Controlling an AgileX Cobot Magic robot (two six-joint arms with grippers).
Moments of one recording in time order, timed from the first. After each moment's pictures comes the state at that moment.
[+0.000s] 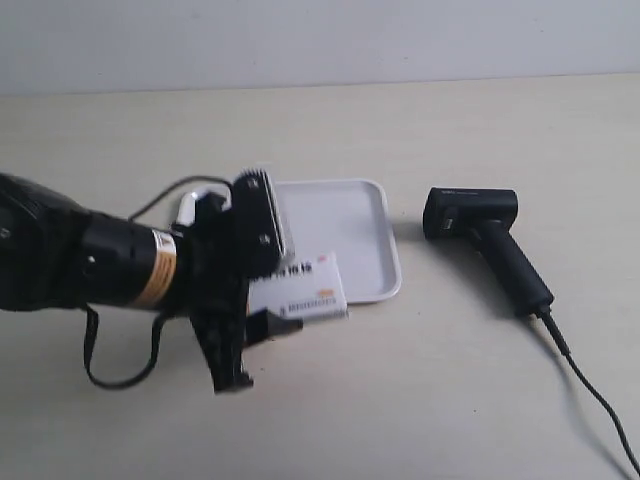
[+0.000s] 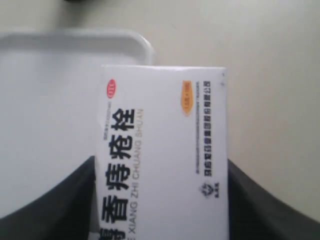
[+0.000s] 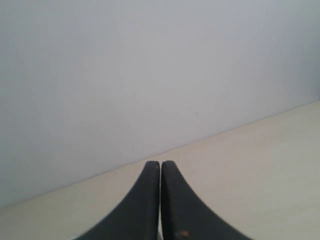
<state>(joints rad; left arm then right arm) -0.72 1.68 -0.69 1.46 -0.26 -0.79 0.11 0.01 0.00 0.13 0.05 0.22</state>
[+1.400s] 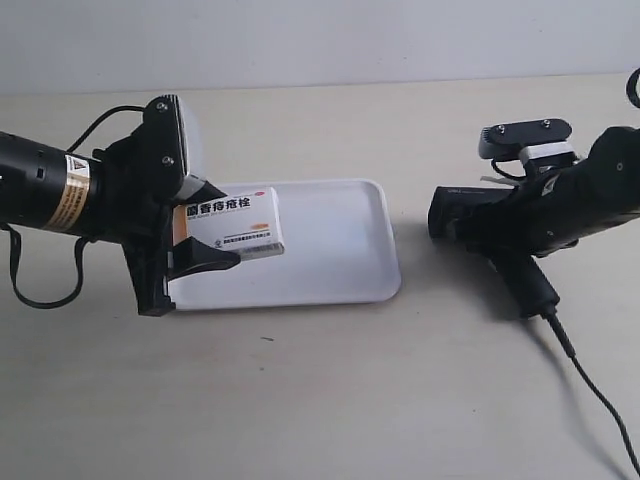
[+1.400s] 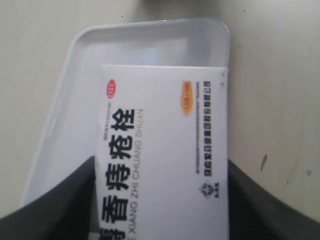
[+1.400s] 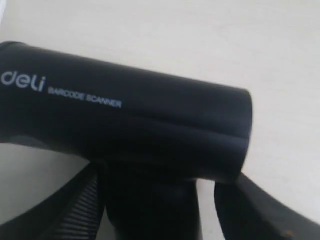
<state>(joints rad) -0.39 1.65 -0.76 1.75 -0.50 -0.80 0.37 1.83 -0.76 0.16 0.08 -0.08</state>
